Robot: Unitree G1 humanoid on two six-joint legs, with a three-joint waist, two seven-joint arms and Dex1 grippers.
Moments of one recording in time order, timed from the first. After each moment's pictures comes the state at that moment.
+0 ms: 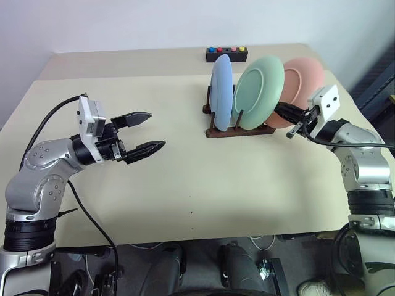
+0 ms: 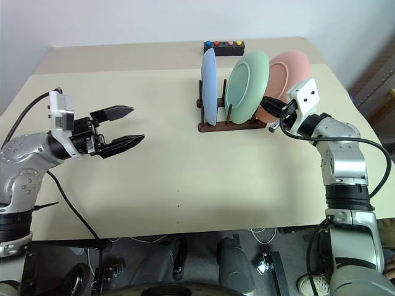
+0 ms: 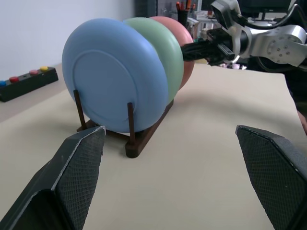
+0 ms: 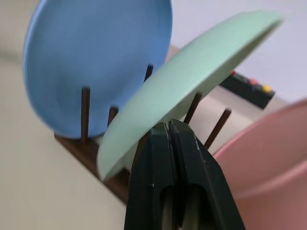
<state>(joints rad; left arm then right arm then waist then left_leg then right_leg) -0.34 0.71 0.22 -0.24 -0.69 0.45 -1.03 -0.59 -0.66 -0.14 0.26 0.31 0.12 0.85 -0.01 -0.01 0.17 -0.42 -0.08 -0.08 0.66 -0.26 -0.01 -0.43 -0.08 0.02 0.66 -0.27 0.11</state>
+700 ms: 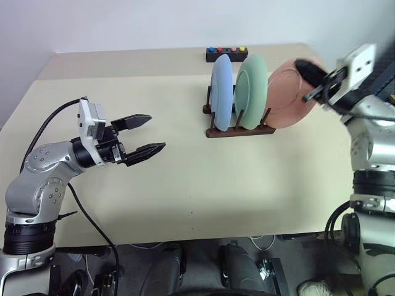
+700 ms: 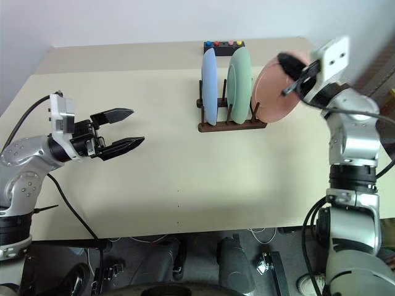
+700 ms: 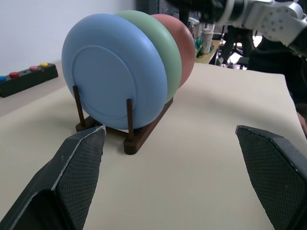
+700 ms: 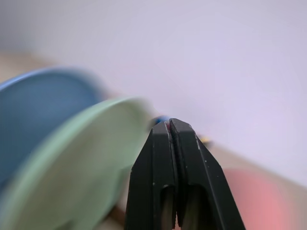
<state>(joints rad) -0.32 0.71 0.22 -0.24 -0.70 0.45 -1.02 -0.80 -0.67 -0.30 0.39 0.33 0.07 0.67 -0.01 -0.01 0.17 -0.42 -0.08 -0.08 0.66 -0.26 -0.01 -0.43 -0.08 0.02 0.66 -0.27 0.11</state>
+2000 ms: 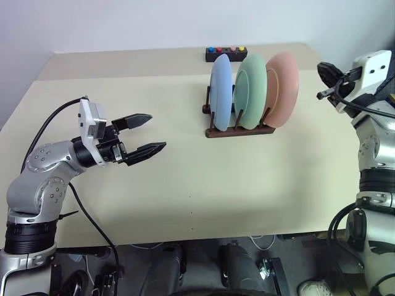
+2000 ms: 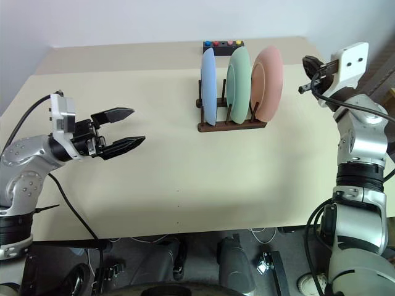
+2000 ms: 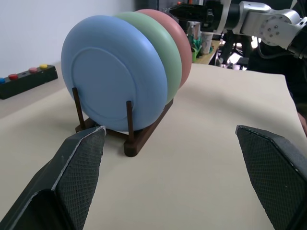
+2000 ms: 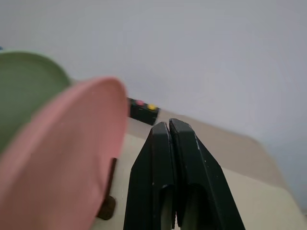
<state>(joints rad) -0.33 0.70 0.22 -0.24 -0.69 0.45 -1.02 -0.78 -0.69 -0.32 0.51 0.32 0.06 0.61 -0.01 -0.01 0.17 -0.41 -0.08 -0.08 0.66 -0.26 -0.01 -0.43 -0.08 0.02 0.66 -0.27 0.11</state>
